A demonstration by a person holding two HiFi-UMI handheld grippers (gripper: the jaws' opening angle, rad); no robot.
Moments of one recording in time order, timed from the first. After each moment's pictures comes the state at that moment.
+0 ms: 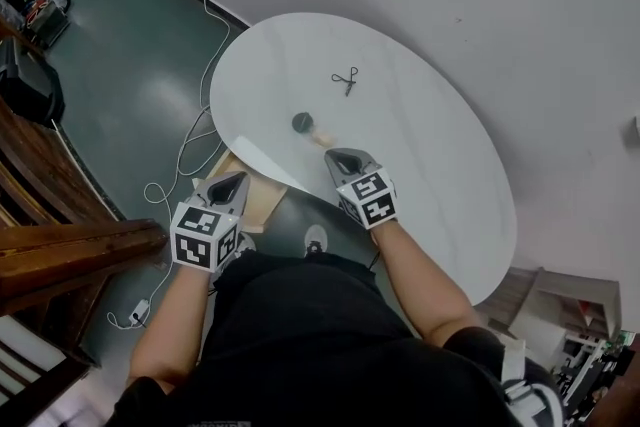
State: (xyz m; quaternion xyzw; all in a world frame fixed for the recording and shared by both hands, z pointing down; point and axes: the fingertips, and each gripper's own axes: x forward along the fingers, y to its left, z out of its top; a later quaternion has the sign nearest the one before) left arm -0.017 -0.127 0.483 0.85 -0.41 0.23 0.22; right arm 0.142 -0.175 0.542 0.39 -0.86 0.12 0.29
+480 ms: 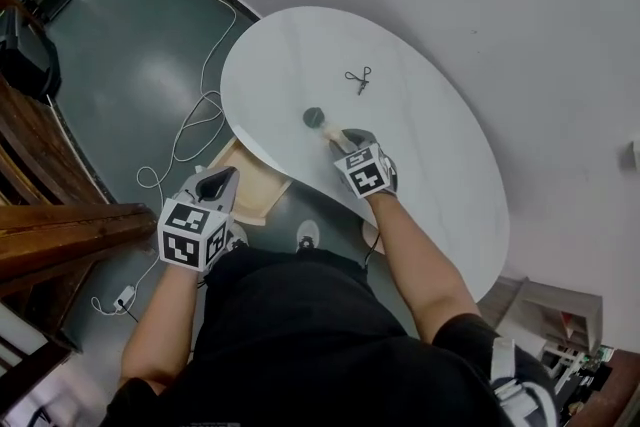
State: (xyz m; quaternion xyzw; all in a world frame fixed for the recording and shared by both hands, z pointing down) left arm -0.063 -0.123 0.486 0.84 -0.43 0.23 0.23; right arm 0.148 -0.224 0.606 0.38 -0.81 0.09 0.43
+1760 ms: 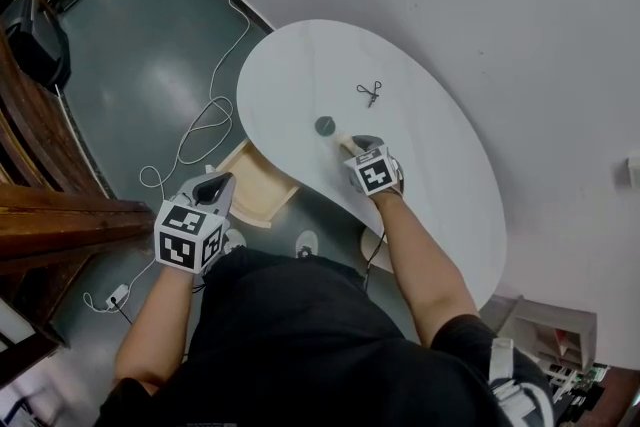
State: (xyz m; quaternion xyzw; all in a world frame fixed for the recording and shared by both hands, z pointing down) left arm -0.100 -0.100 0.480 0.83 -0.45 0.22 0.24; right arm 0.145 -0.228 0.607 0.38 -0.80 0.11 0.45
